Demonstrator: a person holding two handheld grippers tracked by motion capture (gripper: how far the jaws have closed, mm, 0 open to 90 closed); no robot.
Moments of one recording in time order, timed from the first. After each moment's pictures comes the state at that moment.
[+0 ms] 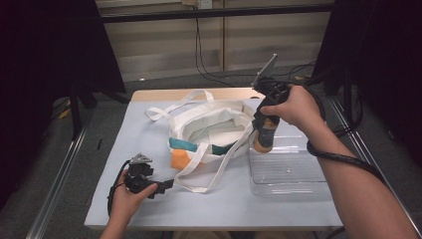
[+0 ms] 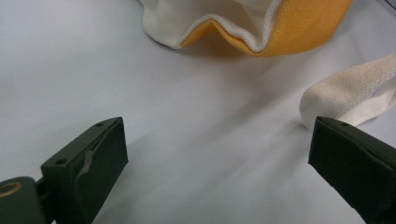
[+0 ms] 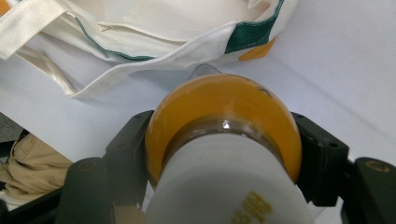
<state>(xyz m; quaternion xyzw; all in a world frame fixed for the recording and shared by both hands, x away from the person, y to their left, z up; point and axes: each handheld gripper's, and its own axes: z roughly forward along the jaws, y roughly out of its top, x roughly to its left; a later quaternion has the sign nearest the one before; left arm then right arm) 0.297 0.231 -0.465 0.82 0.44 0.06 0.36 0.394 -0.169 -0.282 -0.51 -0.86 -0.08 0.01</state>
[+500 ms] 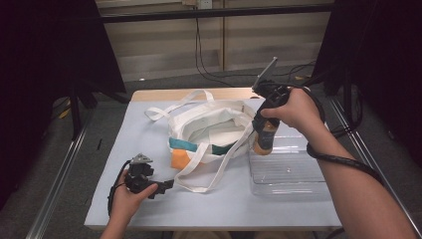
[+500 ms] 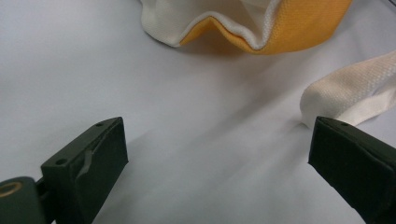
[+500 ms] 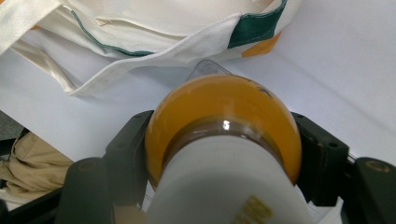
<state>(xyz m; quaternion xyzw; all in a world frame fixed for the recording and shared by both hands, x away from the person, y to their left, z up) 0.297 0.230 -0.466 0.82 0.44 0.06 0.36 0.393 -0.169 -0.291 -0.51 -0.86 -0.08 0.02</state>
